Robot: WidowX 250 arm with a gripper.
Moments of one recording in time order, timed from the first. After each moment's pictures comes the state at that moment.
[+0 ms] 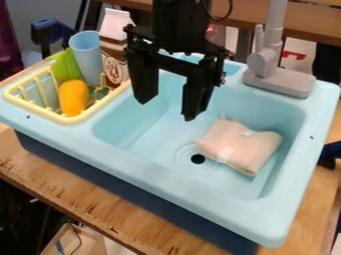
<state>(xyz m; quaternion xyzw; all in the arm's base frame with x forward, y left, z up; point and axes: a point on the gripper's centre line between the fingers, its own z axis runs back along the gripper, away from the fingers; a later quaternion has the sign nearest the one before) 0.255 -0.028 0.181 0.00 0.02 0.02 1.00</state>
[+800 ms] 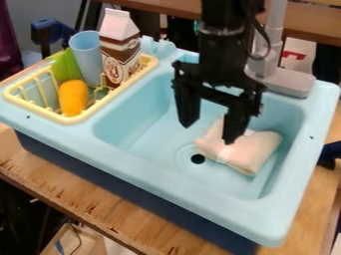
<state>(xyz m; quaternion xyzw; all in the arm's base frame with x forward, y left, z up) 0.296 -0.057 0.138 -0.02 0.01 -0.03 1.00</state>
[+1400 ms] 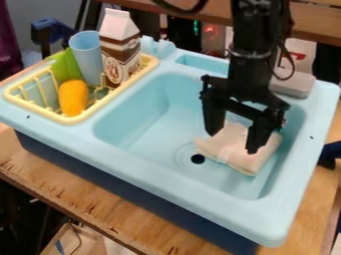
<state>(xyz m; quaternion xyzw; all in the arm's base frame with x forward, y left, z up) 0.329 -0.069 0.111 0.00 0.00 -0.05 1.00</state>
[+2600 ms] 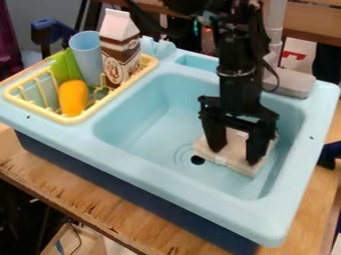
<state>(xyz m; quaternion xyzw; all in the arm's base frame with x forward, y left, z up) 0.340 -0.051 0.077 -0.05 0.00 -0.02 1.00</state>
